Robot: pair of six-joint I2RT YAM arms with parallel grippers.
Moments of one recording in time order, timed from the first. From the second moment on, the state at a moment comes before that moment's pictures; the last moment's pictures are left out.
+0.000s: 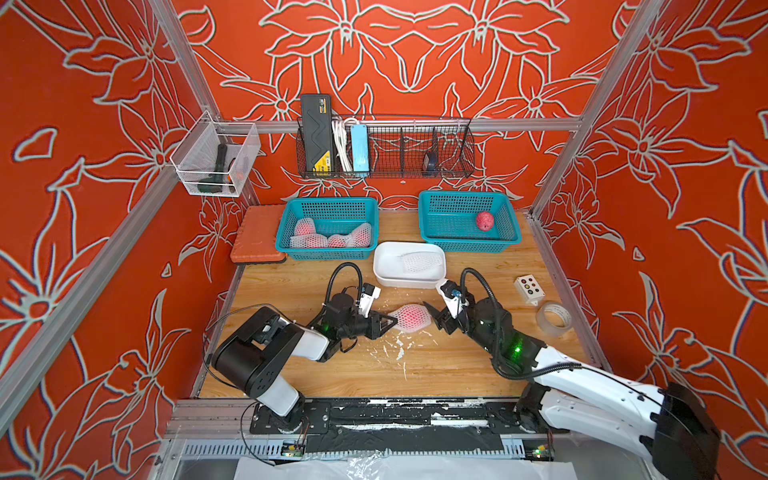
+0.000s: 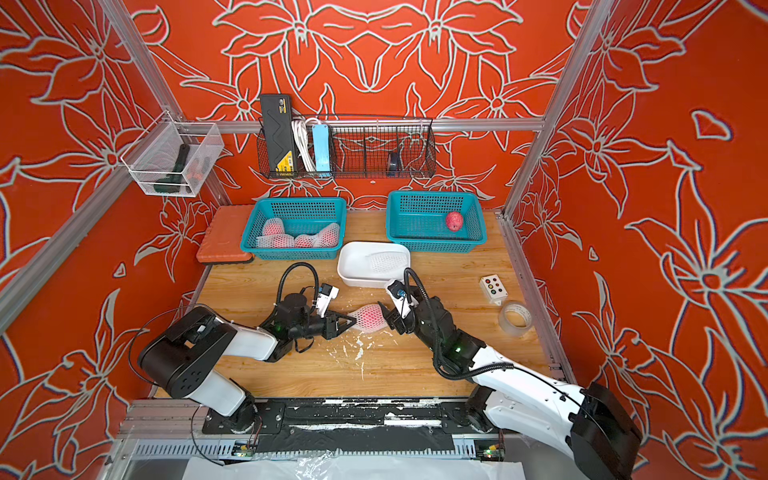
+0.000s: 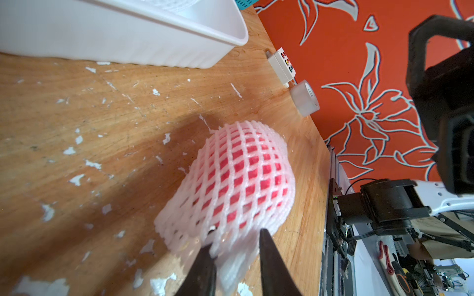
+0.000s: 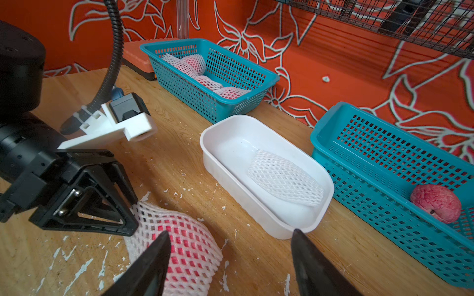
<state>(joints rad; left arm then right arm) -0.48 1.58 0.33 0.81 0.66 -0.58 0.85 0.94 0.43 0.23 0.18 -0.15</state>
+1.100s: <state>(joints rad) -0.61 1.41 0.80 0.04 0.41 -0.34 0.85 0.87 0.36 0.29 0.32 -0.14</state>
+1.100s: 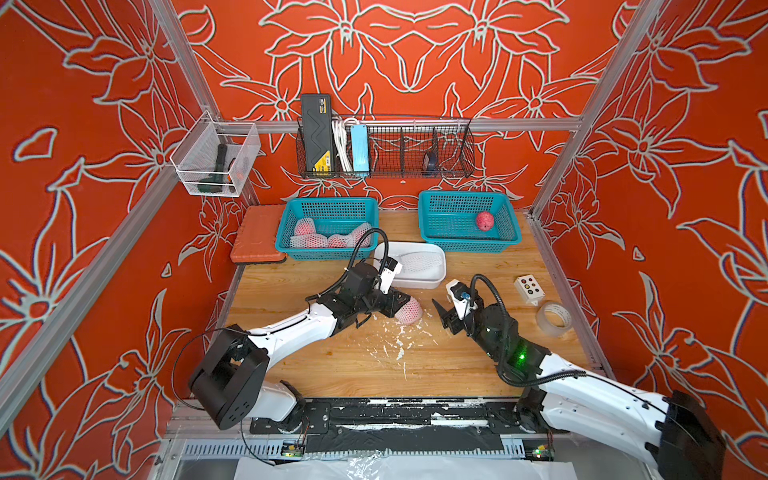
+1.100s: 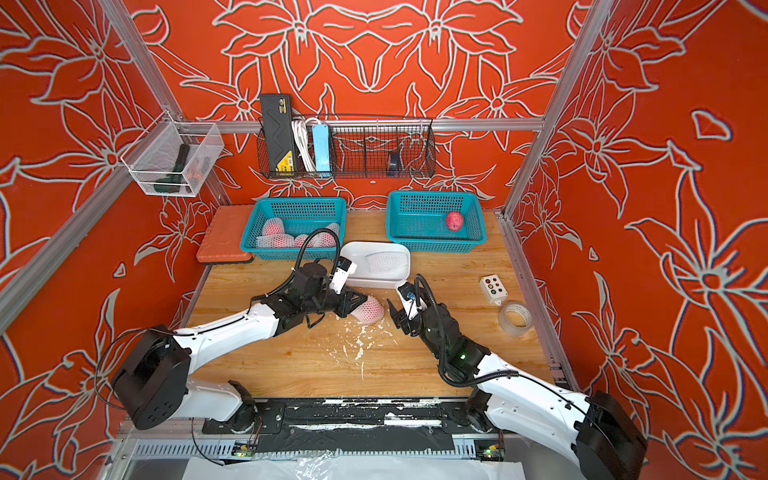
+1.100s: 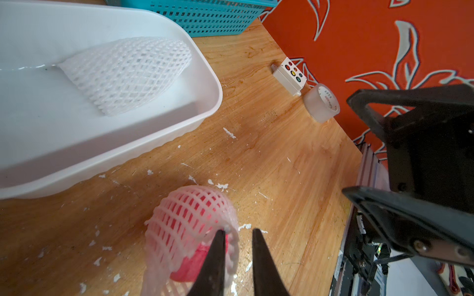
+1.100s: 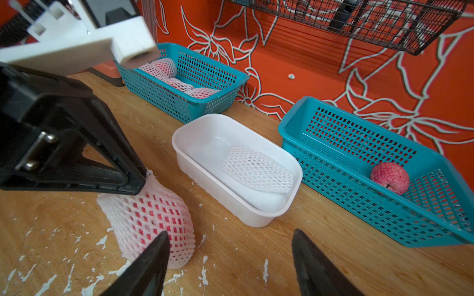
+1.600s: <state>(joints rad) -0.69 1.59 0.99 -0.07 0.39 -0.29 0.84 0.76 0.28 0.33 0.44 -0.12</state>
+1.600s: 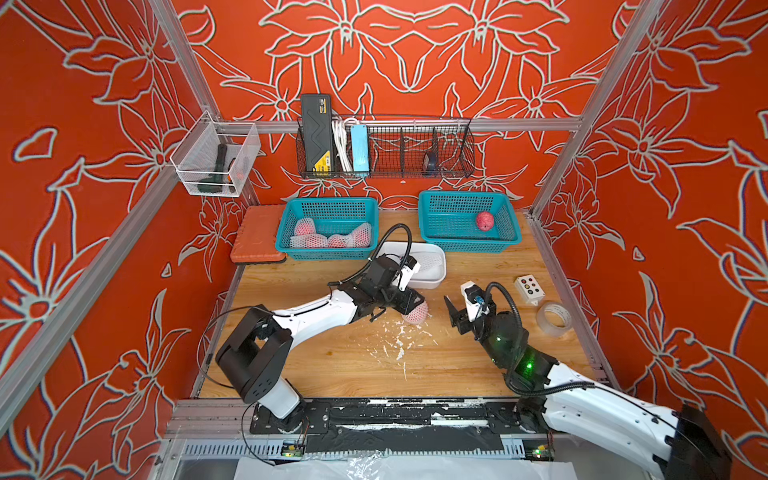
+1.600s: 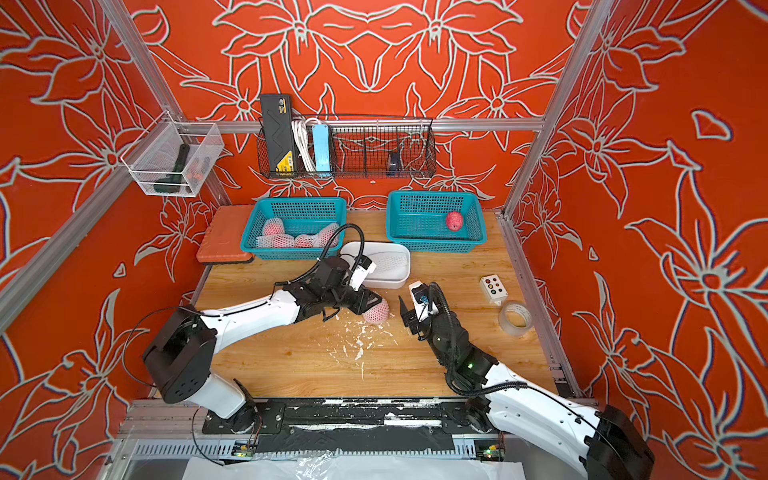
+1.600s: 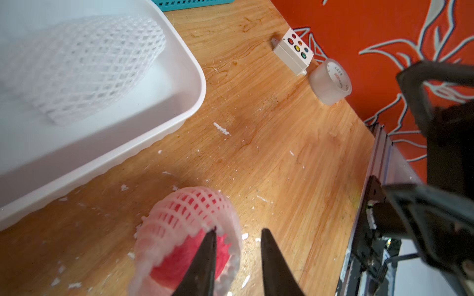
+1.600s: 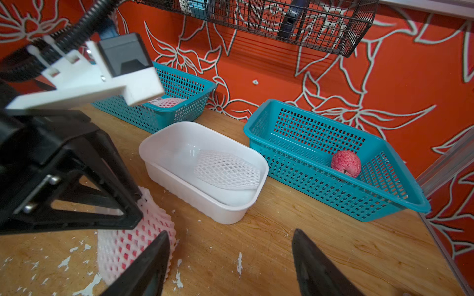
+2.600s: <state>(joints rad) -0.66 1.25 0.63 0.23 0.22 -0.36 0.83 0.76 0.28 0.35 0.46 -0.10</state>
